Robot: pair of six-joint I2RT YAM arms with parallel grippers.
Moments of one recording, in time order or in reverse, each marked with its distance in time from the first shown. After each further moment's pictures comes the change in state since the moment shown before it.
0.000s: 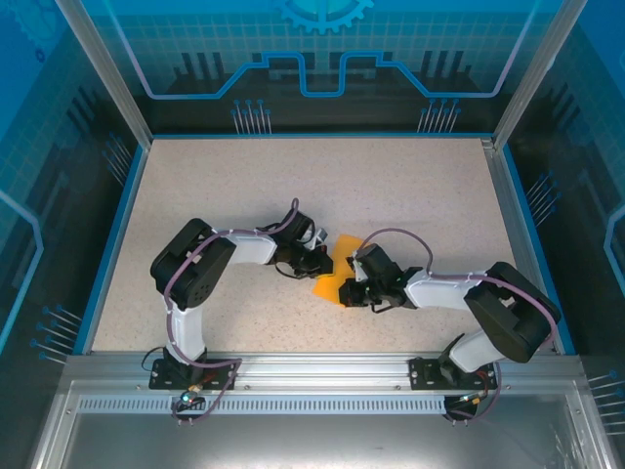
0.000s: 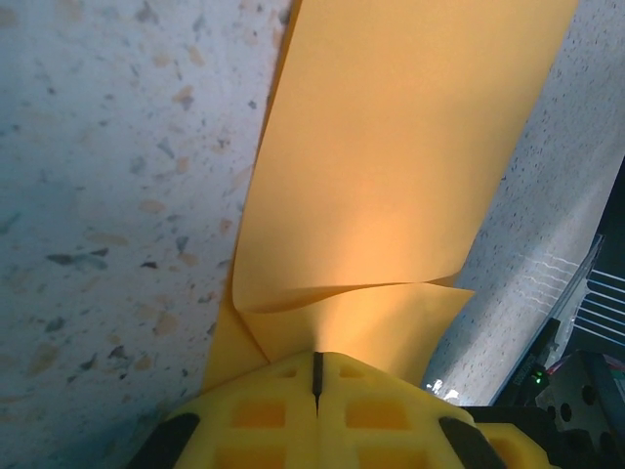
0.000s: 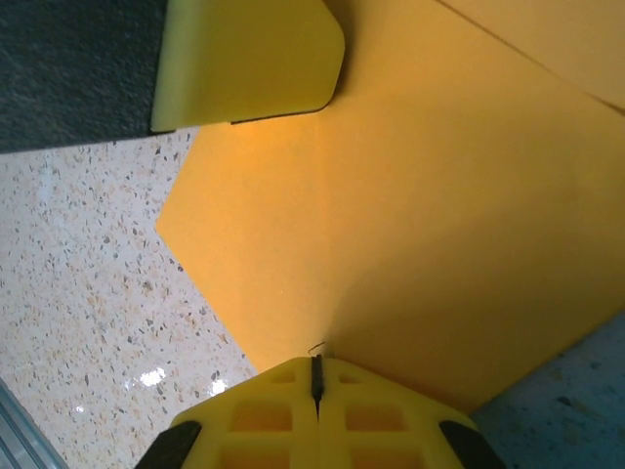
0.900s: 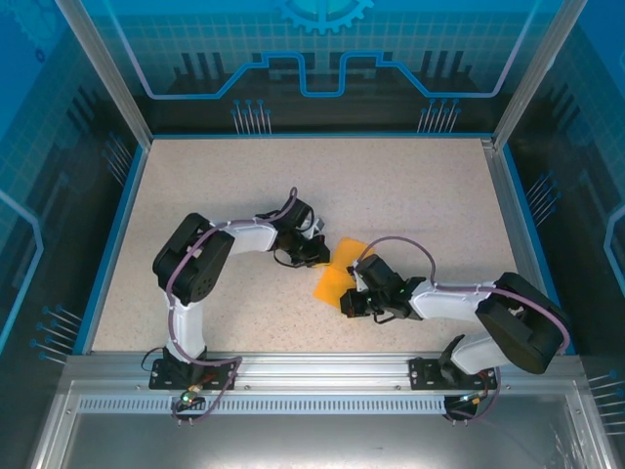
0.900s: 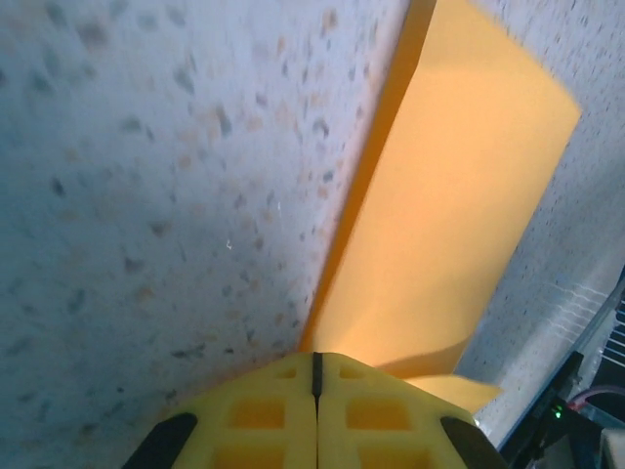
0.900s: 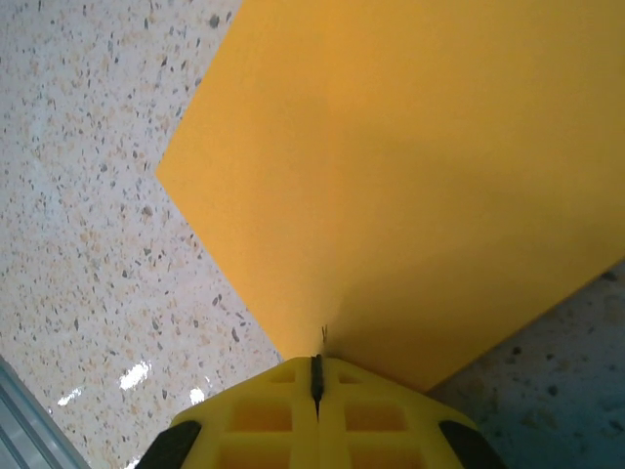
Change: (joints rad) left arm 0.044 0.035 0.141 -0.170 -0.057 0.079; right arm 0.075 -0.078 -0.072 0.003 0.041 0.026
